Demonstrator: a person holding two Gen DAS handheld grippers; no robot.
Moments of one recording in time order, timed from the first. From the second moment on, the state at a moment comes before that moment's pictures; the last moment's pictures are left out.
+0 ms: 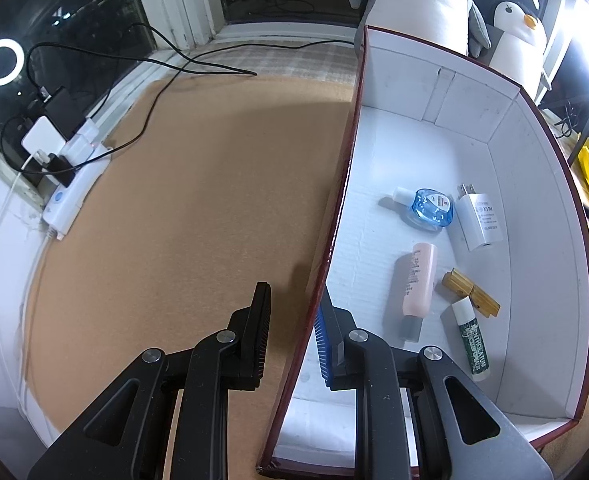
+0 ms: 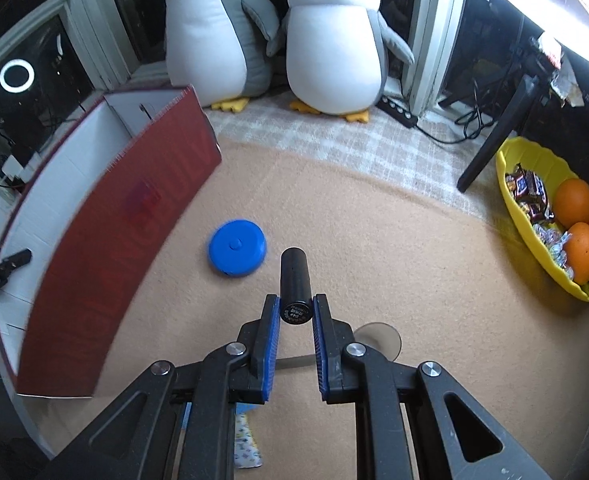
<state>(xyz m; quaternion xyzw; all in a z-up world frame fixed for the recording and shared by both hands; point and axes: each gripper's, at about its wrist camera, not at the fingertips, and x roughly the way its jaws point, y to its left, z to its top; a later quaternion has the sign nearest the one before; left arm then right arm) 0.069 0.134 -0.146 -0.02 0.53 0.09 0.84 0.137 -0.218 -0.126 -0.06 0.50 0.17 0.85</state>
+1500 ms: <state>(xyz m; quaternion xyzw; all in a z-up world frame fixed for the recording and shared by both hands) 0.070 0.141 -0.147 -0.05 0.52 0.07 0.85 0.188 -0.059 -0.093 -0.06 0.47 0.26 0.84</state>
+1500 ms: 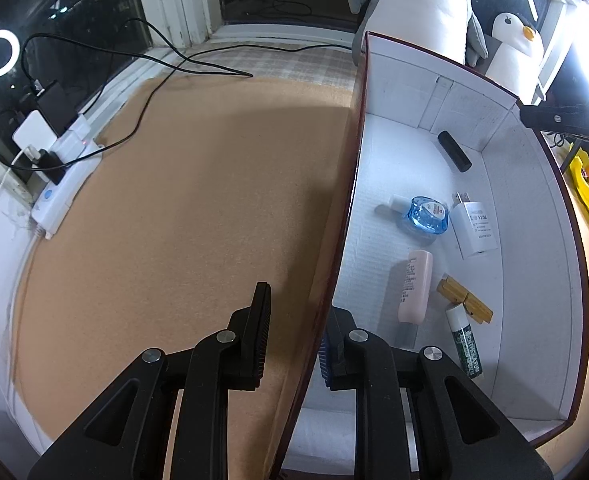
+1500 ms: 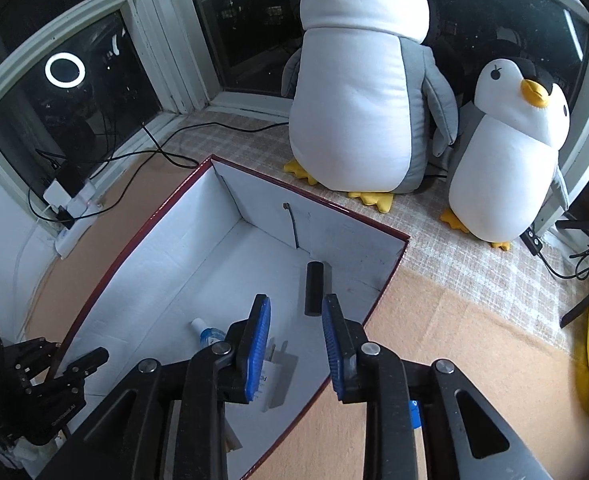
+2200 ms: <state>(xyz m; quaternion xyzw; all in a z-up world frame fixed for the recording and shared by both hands) 0.046 0.147 -0.135 -0.05 0.51 0.06 0.86 0.109 -0.147 -0.071 0.00 0.45 0.21 0.87</state>
